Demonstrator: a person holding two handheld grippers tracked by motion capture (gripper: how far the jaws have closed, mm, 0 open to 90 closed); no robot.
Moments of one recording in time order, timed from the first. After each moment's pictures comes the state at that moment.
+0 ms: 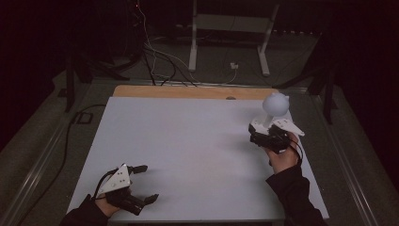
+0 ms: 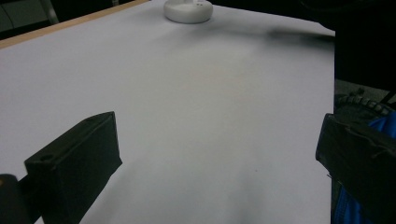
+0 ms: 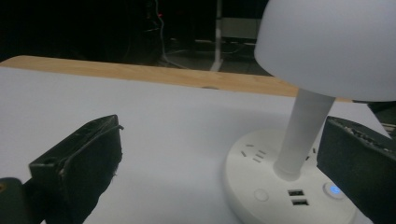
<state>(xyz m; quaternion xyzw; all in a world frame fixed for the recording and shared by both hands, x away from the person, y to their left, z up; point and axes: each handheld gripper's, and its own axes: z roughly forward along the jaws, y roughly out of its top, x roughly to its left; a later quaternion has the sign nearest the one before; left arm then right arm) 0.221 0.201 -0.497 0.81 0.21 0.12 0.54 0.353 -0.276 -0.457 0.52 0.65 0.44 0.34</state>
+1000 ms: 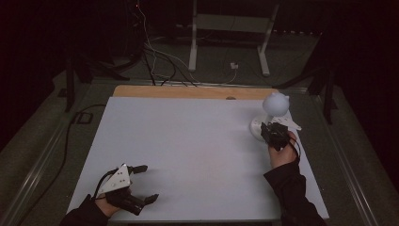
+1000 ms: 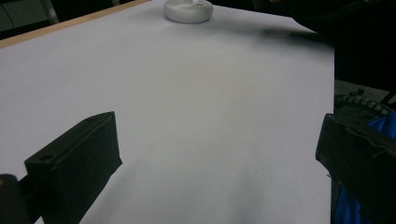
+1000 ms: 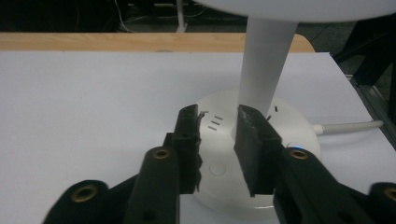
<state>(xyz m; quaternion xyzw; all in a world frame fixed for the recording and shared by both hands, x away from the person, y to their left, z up) 0.221 0.201 -0.497 0.81 0.21 0.12 0.54 0.376 -0.288 -0.478 0.60 0.63 0.36 0.33</state>
